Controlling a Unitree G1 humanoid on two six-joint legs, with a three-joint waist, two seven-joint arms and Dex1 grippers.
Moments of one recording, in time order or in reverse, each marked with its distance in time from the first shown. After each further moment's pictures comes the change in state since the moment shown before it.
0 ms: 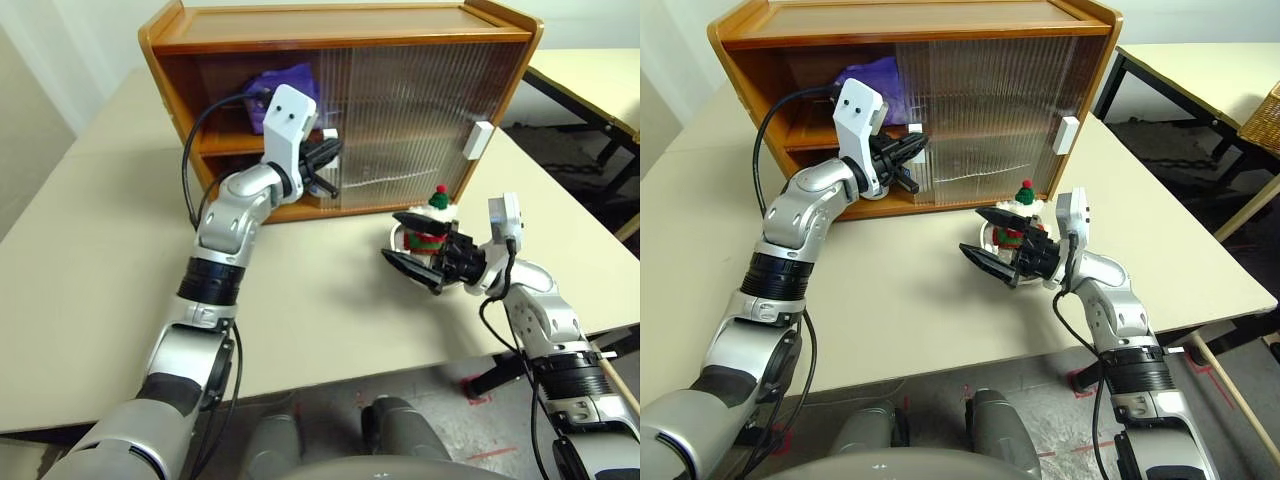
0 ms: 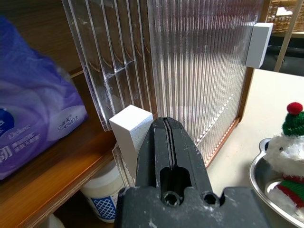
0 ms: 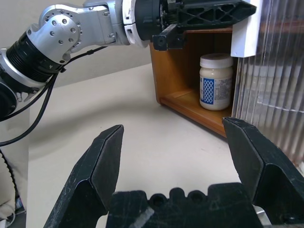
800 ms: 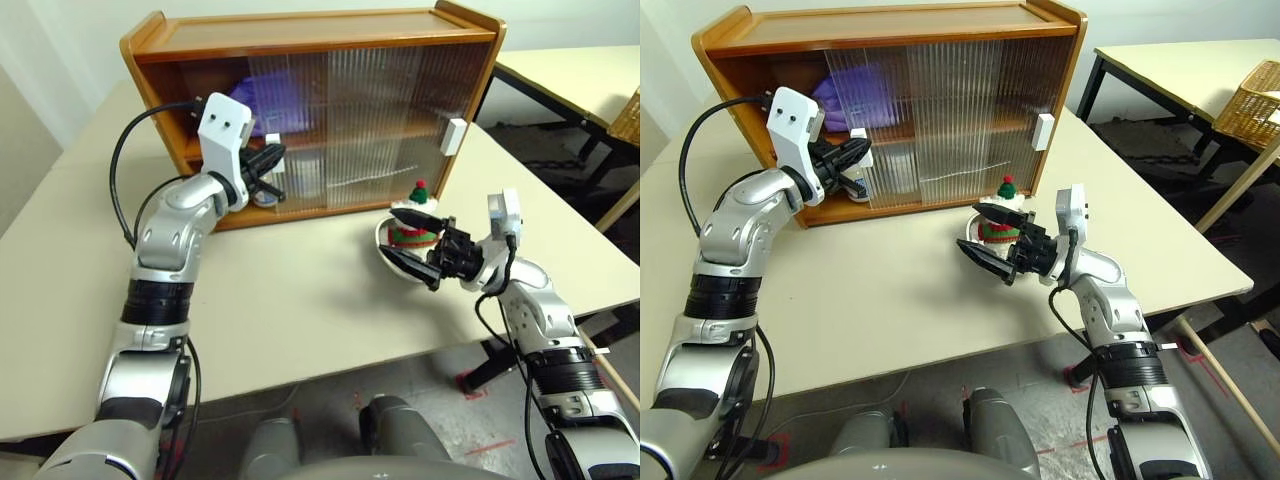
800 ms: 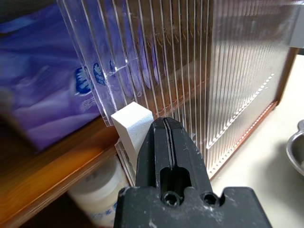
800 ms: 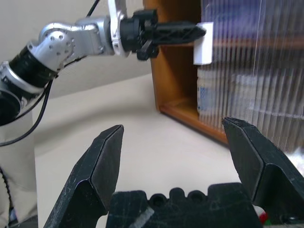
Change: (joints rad) left arm 0.132 0.176 0.107 -0.144 -0.036 0.075 0.022; right arm -0.026 0.030 -0.015 0.021 0.014 0.000 0.017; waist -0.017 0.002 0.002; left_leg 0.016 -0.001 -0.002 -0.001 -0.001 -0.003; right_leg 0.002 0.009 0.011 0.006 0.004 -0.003
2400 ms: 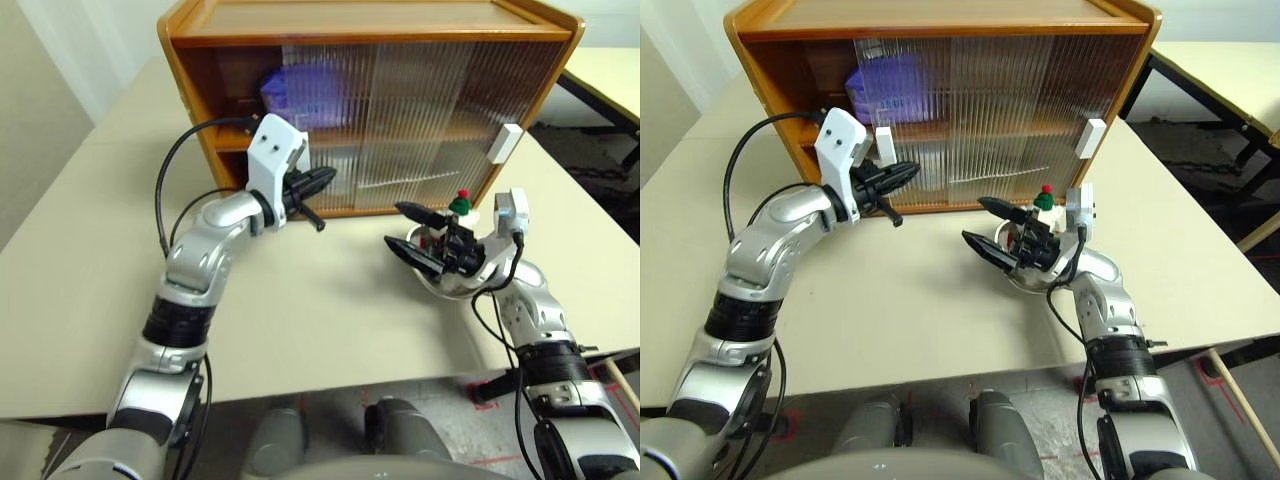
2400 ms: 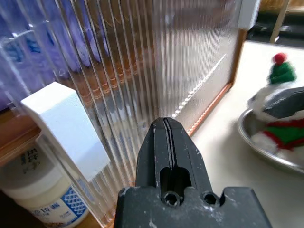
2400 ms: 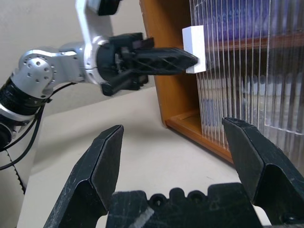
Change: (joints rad) left arm 0.007 -0.072 -0.171 -0.104 -0.030 0.047 -0.037; right arm -0.035 0.042 -0.042 0.119 0.028 -0.066 0.056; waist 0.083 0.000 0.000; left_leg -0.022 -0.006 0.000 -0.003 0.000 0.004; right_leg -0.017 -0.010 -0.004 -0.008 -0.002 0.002
